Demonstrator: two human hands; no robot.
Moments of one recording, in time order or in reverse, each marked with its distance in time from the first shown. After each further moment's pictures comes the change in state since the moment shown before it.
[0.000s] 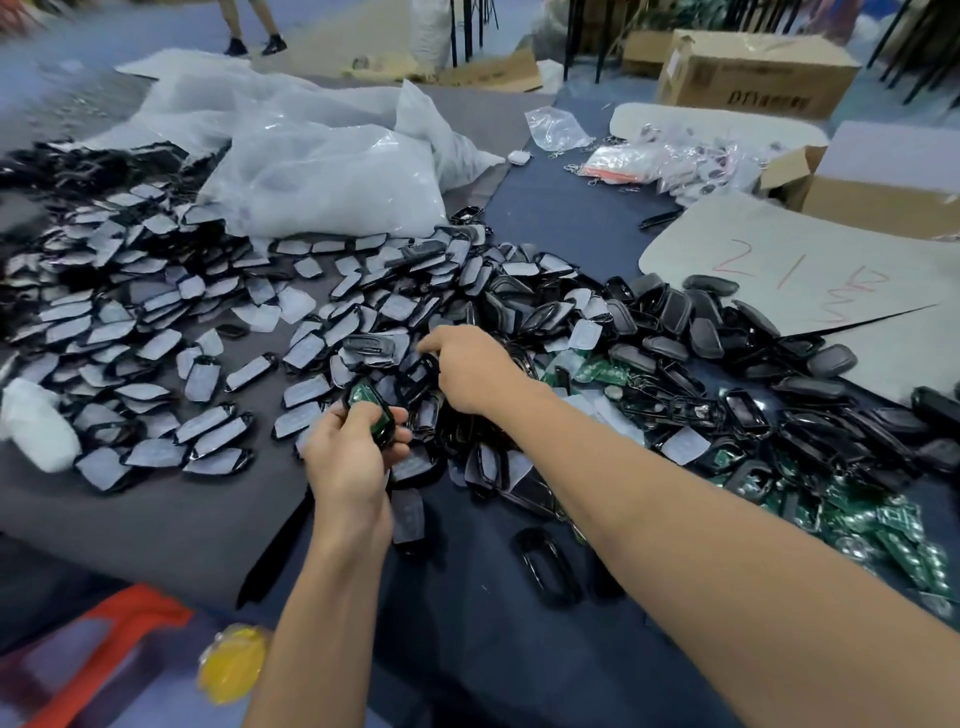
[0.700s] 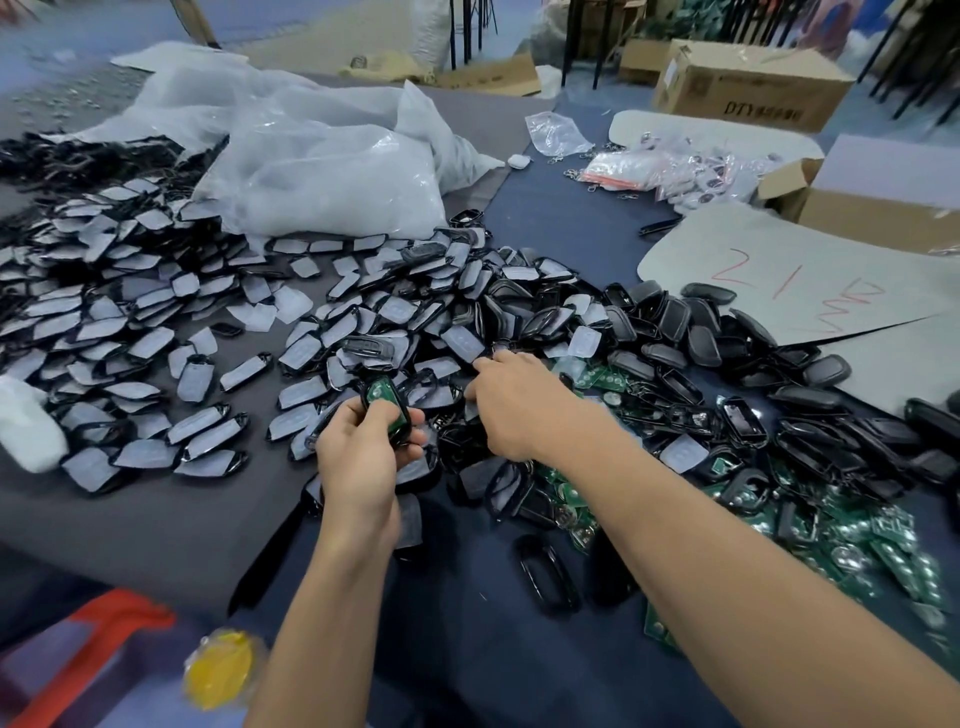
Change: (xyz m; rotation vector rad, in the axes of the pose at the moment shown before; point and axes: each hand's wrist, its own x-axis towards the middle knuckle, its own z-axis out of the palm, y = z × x) left_hand -0.004 0.000 0.006 0.023 -0.102 0.009; right_hand -0.051 0.012 -0.013 -0.418 -0.099 -0.038
